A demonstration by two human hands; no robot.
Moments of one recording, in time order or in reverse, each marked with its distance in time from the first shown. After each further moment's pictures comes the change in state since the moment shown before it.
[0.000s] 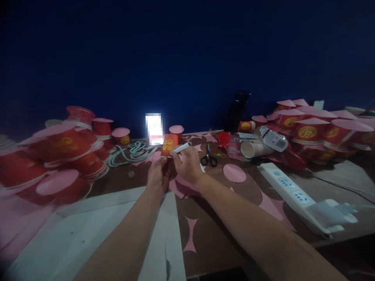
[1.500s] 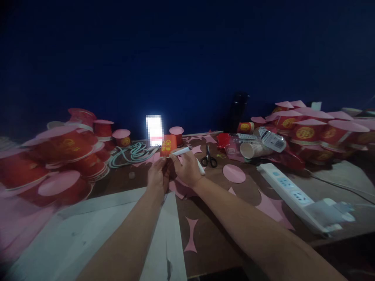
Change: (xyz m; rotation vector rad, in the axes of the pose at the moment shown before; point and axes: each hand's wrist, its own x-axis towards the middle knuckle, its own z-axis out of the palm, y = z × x) left_hand -0.002 0.002 0.002 -0.068 0.022 0.039; right_hand -0.008 -0.007 0.004 0.136 0.035 0.060
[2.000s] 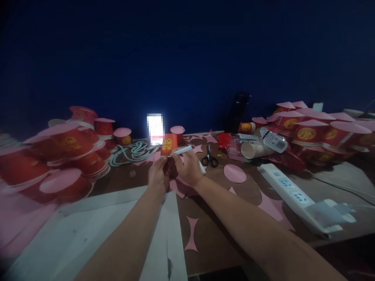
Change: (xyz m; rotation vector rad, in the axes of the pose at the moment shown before) left_hand 0.002 -0.001 -0.002 0.005 -0.017 -0.005; right_hand 0.000 0.000 -0.001 0.013 0.002 0.018
